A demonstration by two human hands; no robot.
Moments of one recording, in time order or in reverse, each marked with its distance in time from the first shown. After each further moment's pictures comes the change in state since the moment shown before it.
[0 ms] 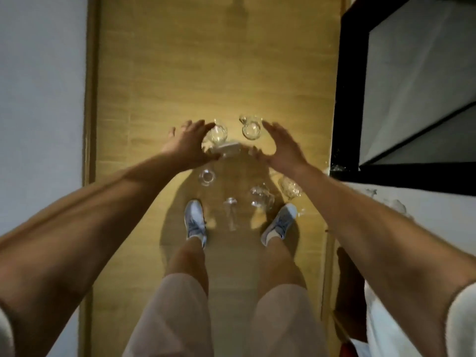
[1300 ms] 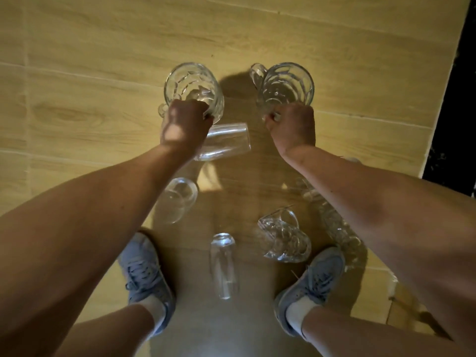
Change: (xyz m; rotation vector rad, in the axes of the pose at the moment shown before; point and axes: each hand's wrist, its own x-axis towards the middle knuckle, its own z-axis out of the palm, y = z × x) left_hand 0.291 -0.082 0.299 -0.084 0.220 -0.279; right_hand 0.279 0.174 0.249 -0.164 0.254 -0.005
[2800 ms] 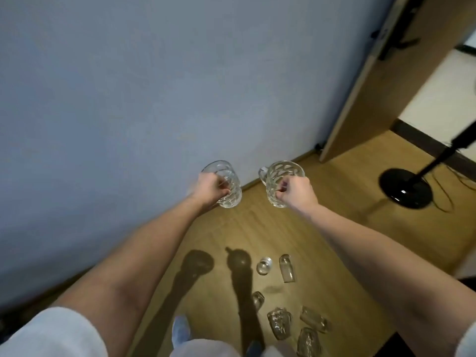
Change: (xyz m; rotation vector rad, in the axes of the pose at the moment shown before) left_hand -0.649 -0.008 -0.555 -0.410 0.495 -0.603; right_hand -0.417 -0.396 -0.575 -0.085 -0.249 -0.836
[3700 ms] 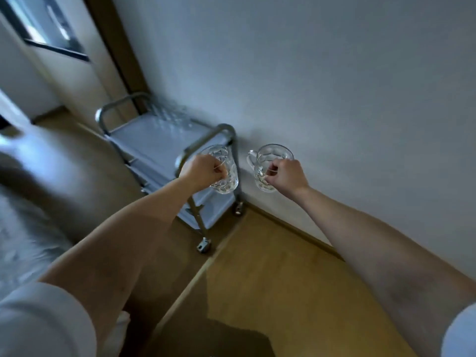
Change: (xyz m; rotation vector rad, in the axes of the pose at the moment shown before) left_hand -0.576 -0.462 -0.213 0.020 0.487 -1.051; right_hand -0.347 -0.598 0.326 0.002 -0.476 -1.273
